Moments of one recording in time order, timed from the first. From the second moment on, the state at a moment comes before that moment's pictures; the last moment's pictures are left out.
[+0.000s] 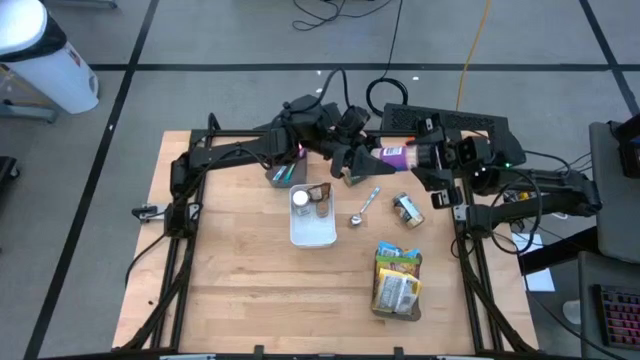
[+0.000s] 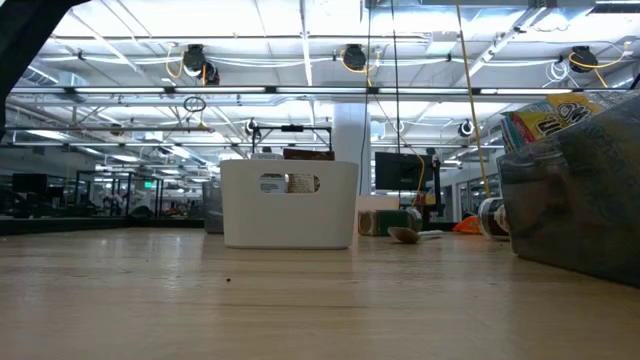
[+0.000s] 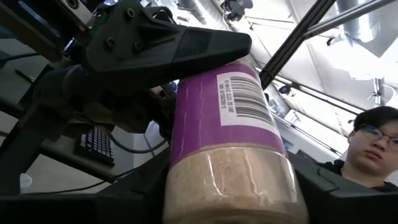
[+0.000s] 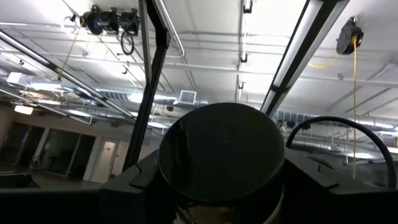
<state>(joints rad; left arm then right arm) 0.17 1.99 2.07 0.24 0.68 -0.84 -0.11 0.95 0.92 0.77 -0.33 0.03</state>
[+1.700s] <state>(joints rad) 0.44 1.96 2.07 0.33 1.00 -0.71 -0.21 1.17 1.35 0.20 -0.16 0.18</state>
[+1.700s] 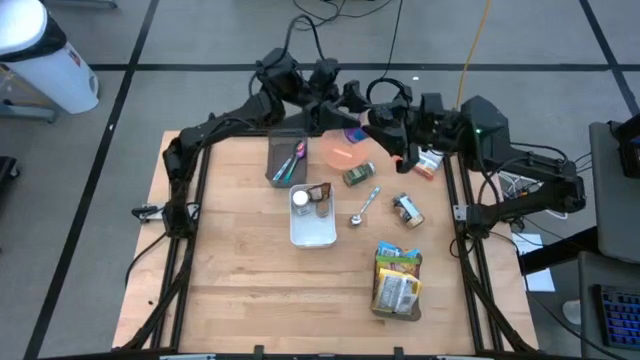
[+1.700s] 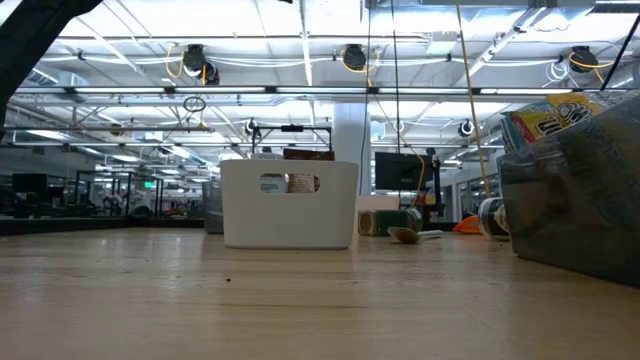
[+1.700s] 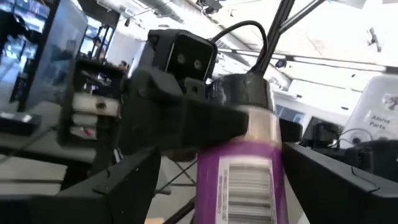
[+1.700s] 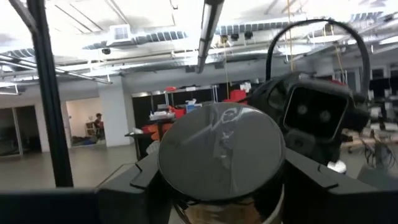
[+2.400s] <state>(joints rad) 0.60 1.82 2.07 0.07 1.14 -0.49 -0.39 1.24 1.45 0.19 -0.31 0.53</state>
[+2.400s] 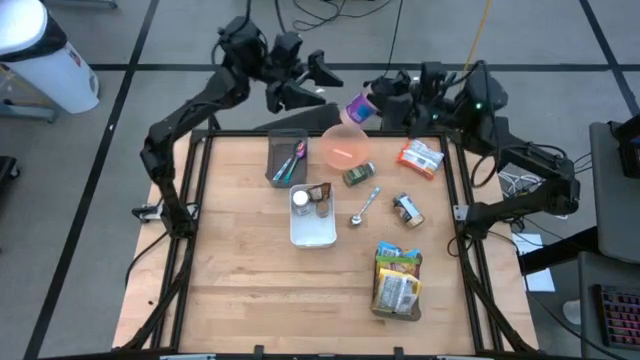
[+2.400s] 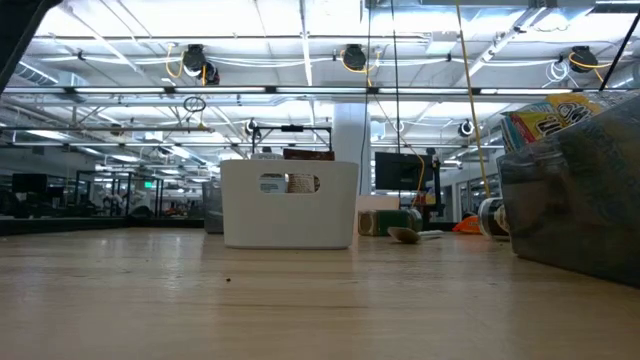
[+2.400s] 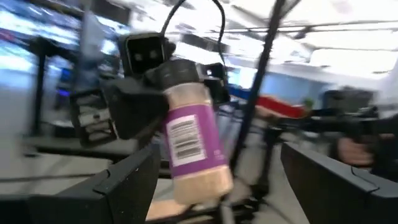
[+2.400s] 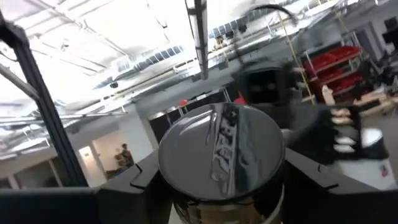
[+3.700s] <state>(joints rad) 0.35 1.73 2.07 -0.58 0.48 -0.27 -0.58 1.37 1.46 0.08 -0.92 0.56</state>
